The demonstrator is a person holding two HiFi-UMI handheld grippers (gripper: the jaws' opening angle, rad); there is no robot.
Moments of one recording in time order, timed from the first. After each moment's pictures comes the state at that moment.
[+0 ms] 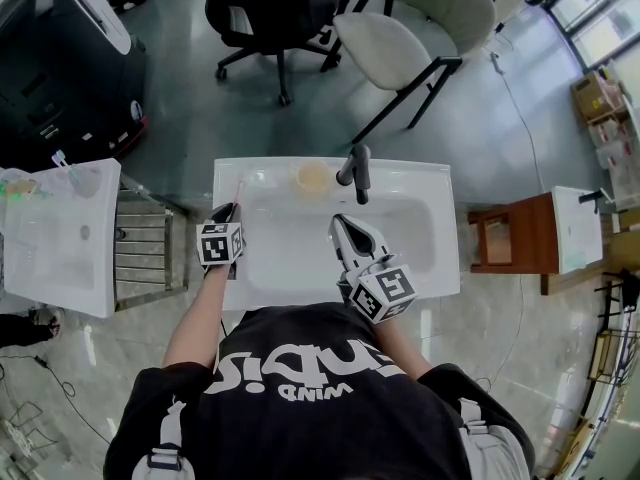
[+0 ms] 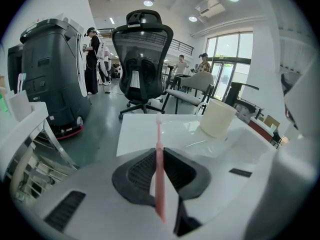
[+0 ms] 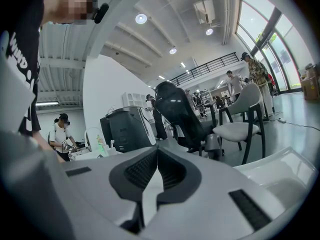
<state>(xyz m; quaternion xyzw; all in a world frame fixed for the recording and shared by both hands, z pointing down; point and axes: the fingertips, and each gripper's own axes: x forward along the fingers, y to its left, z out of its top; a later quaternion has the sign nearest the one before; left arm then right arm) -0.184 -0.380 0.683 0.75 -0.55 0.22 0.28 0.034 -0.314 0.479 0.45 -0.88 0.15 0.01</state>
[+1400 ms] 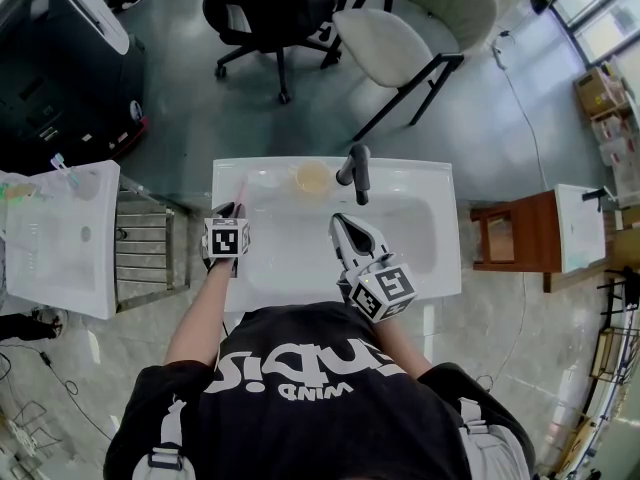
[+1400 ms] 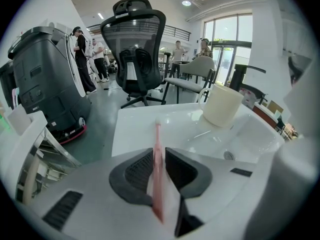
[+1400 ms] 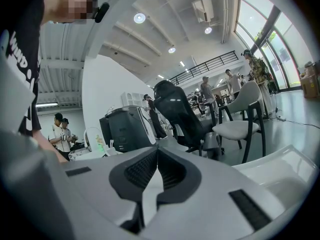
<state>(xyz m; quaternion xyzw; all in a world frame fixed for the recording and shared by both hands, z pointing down) -0.177 -0.386 0.702 0.73 -0.54 0.30 0.28 0.037 -0.321 0.484 0.45 -0.88 0.16 0.01</state>
